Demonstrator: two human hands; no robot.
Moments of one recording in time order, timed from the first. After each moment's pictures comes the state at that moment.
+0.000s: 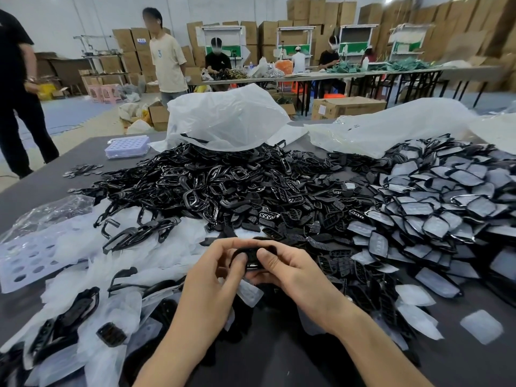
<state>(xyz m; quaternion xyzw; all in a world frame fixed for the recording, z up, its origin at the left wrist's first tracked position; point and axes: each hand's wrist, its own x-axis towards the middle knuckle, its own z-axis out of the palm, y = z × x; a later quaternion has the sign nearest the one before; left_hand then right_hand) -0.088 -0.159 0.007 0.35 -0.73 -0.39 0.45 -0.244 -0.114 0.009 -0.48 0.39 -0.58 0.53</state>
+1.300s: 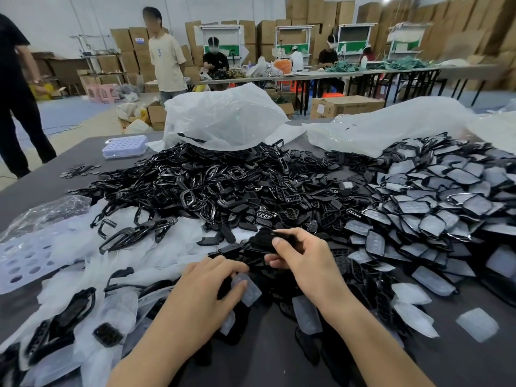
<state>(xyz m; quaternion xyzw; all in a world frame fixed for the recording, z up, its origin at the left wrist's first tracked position) -0.066 -0.168 -0.003 0.35 -0.89 -0.12 0.26 -0.264 -0.117 0.005 -0.41 0.57 -0.60 0.37</state>
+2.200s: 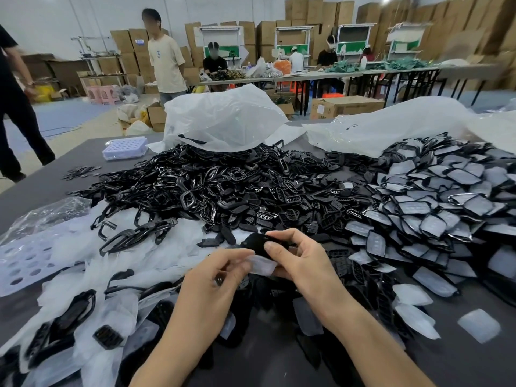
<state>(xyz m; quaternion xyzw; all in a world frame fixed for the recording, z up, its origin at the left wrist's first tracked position) -0.087 -0.152 0.009 0.37 -0.74 -0.38 0.43 -0.258 -0.115 0.008 -0.38 0.49 -0.63 0.47</state>
